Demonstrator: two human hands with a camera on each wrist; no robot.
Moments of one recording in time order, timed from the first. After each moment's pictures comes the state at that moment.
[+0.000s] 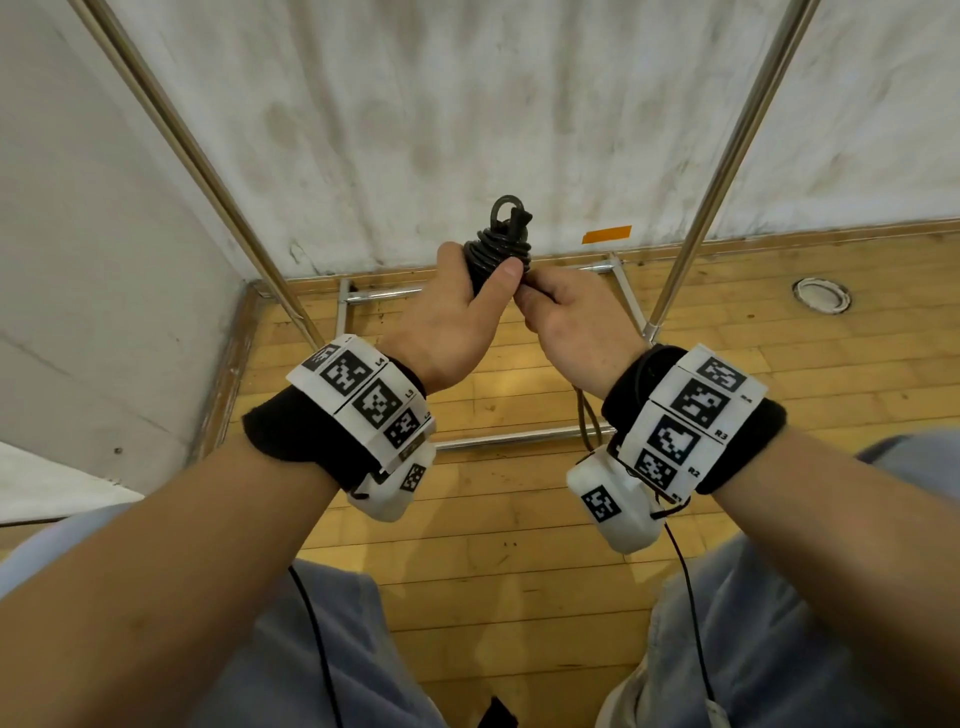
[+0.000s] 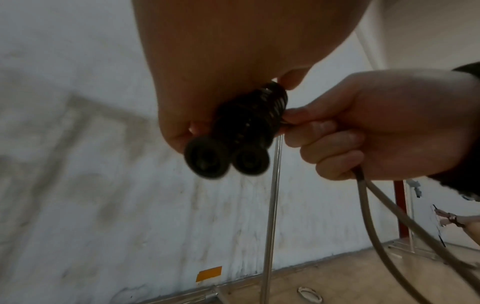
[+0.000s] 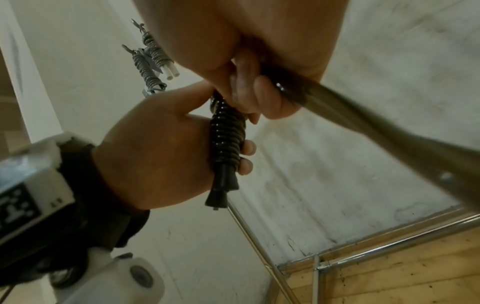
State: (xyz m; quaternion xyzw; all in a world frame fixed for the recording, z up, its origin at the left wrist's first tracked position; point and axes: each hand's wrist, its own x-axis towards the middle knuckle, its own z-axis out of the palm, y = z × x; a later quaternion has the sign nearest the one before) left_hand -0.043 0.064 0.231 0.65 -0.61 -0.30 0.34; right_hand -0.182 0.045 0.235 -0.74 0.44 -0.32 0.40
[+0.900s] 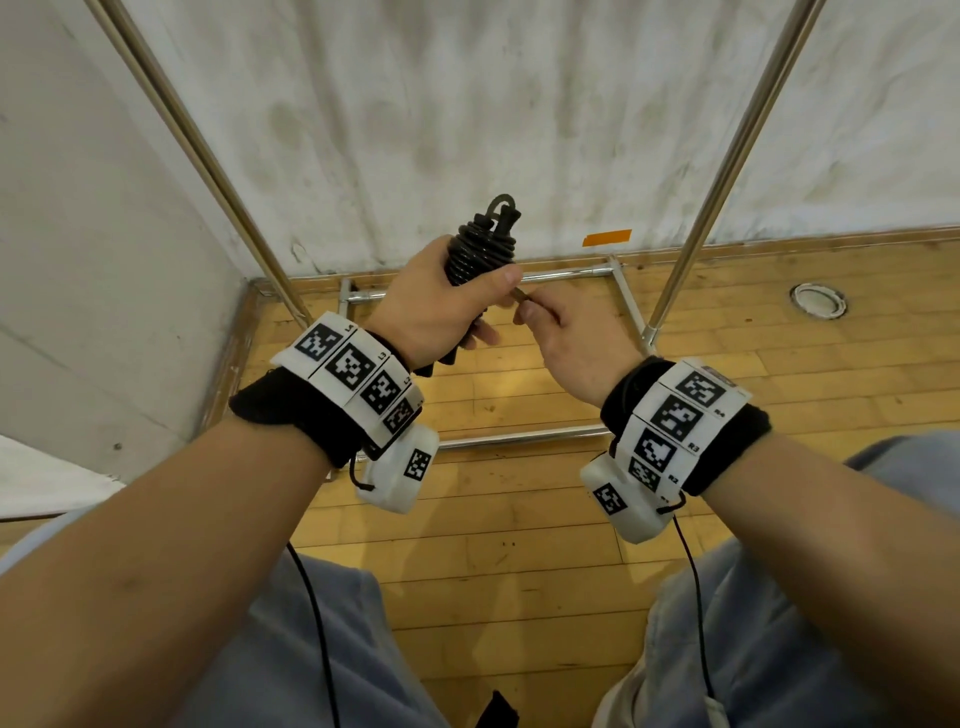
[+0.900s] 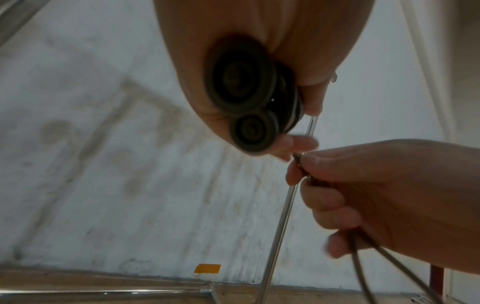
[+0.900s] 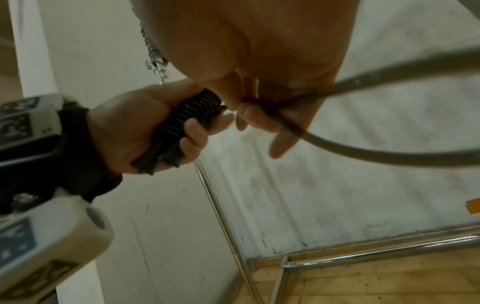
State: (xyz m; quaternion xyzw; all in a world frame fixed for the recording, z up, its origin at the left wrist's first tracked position) left_hand -0.032 0.060 0.238 0.58 -0.57 -0.39 0.44; right_hand -0.183 0.043 0.215 -0.77 0.48 -0.27 0.33
